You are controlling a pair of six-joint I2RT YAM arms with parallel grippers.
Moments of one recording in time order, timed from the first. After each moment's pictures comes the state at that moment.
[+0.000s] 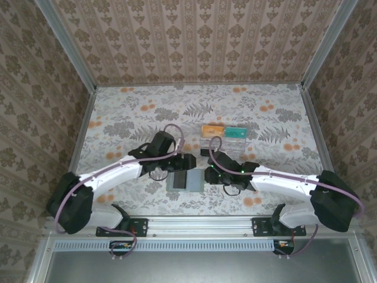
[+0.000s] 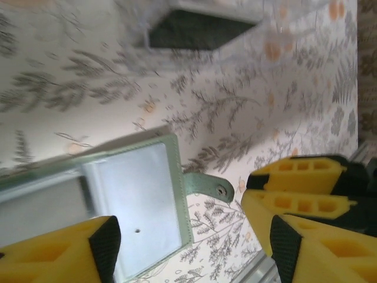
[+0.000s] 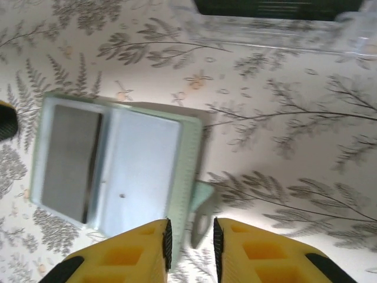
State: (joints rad) left arm -0.73 1.30 0.74 -0.30 0.43 -0.71; right arm 0.91 1.34 0.71 -0.32 0.09 0.86
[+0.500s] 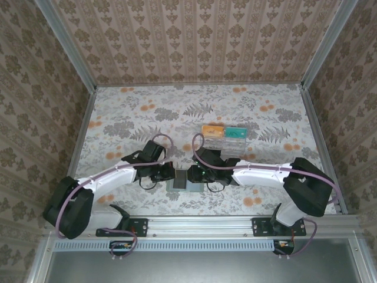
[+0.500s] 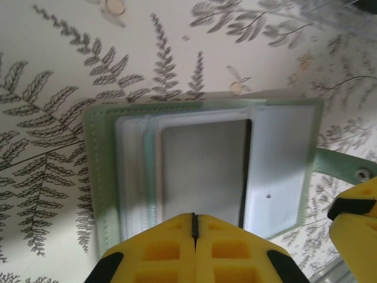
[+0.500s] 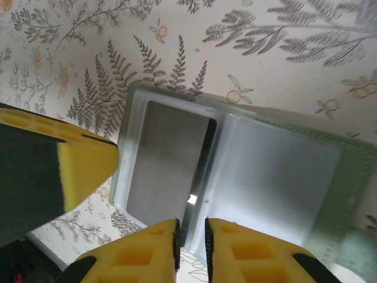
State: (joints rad) left arm -0.64 1.29 0.59 -0.39 0.37 -0.68; right arm 0.95 1.56 0.83 -0.15 -0.08 0.91
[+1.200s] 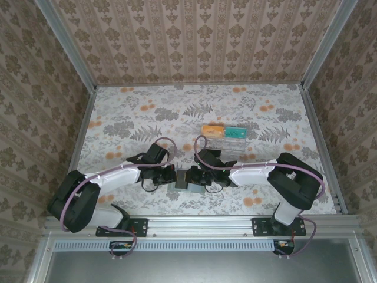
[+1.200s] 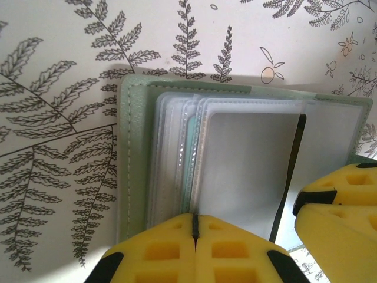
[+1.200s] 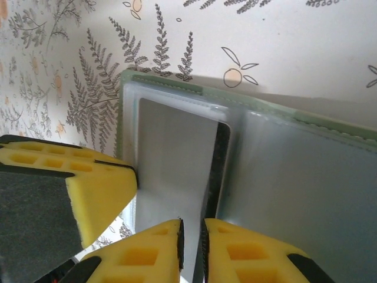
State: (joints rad) left arm -0.67 1.35 0.57 -0.35 0.34 -0.72; right arm 0.91 1.66 0.74 0.10 -0.20 1.05
